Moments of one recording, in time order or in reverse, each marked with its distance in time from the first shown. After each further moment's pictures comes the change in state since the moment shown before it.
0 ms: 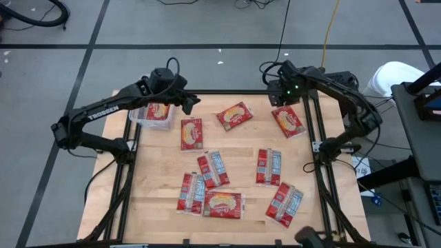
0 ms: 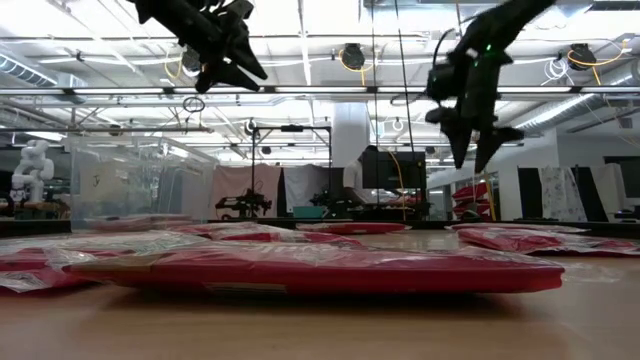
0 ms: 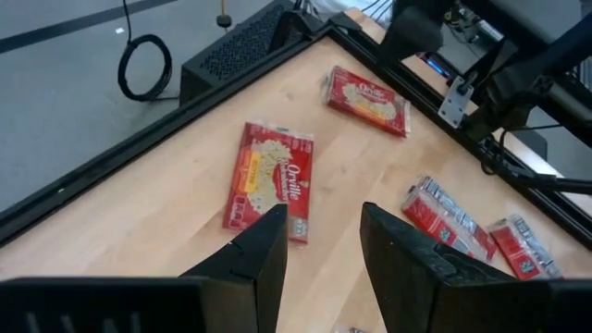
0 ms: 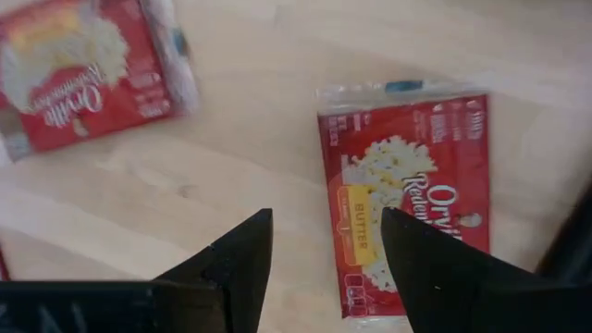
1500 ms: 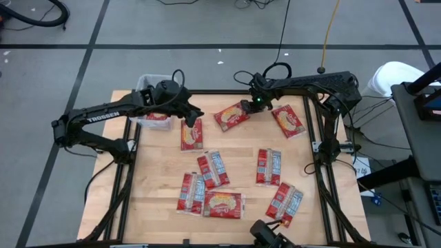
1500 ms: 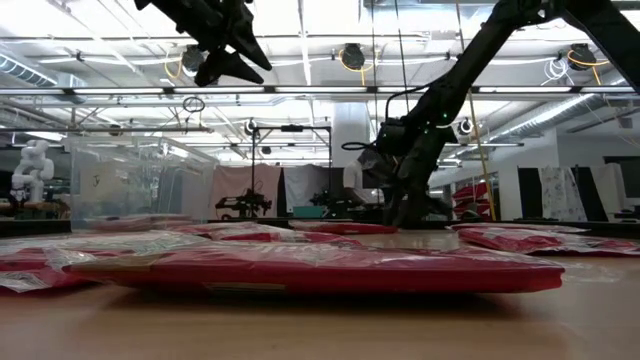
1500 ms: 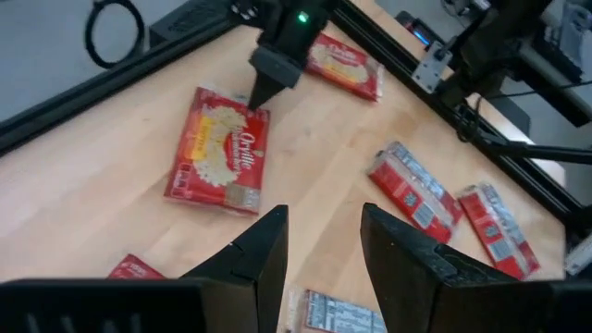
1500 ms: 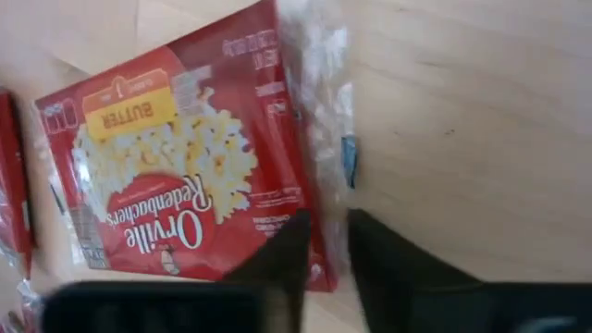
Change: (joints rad) left arm -0.177 -0.001 0.000 -0.046 -0.087 -0.113; right arm 0.179 0.442 -0.001 0.625 -0.264 0.195
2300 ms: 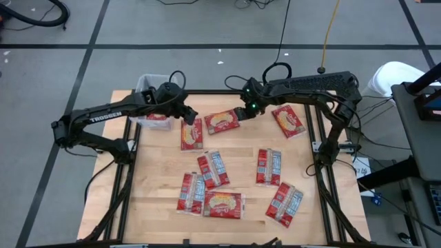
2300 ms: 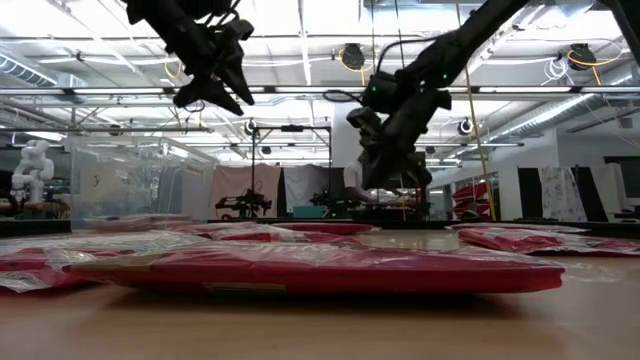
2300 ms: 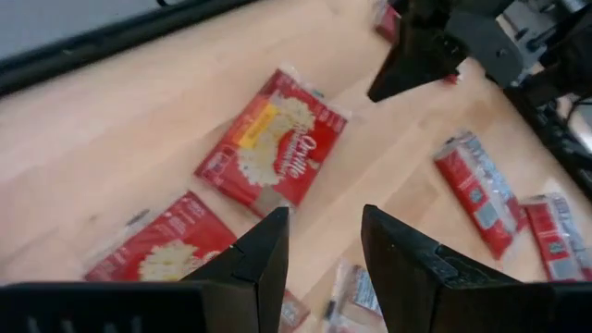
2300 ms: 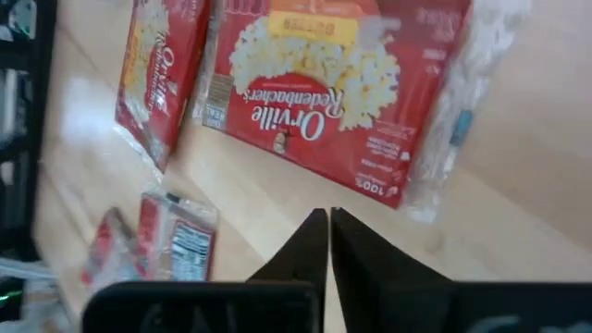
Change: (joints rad) left arm 0.052 -0.001 -0.086 -0.057 -0.042 -0.107; right arm 0.169 -0.200 -0.002 -0.029 -0.016 0.006
